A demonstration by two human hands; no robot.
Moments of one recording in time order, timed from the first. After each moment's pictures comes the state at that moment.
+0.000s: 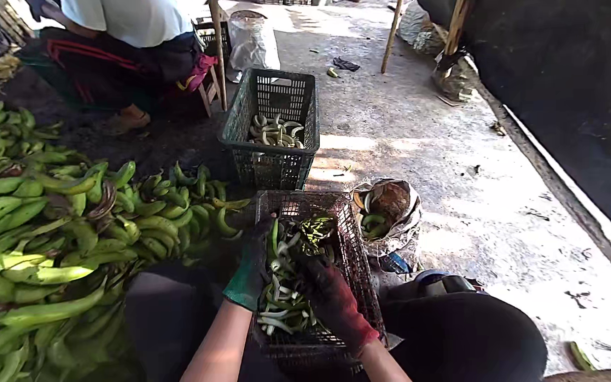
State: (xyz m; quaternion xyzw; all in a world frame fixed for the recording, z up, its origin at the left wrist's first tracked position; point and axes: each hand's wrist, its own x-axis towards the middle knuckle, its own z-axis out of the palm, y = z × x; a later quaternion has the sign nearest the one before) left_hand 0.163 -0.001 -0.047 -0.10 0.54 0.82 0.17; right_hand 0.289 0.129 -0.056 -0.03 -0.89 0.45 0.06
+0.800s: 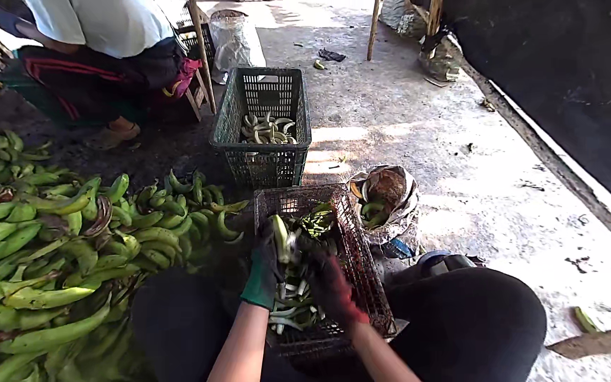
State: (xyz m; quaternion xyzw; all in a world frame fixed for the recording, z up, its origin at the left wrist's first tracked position) left_hand 0.174 0.015 -0.072 -0.09 0.56 0.81 0.15; right_hand 0.275 0.128 -0.091 -0.15 -0.86 0.48 0.09
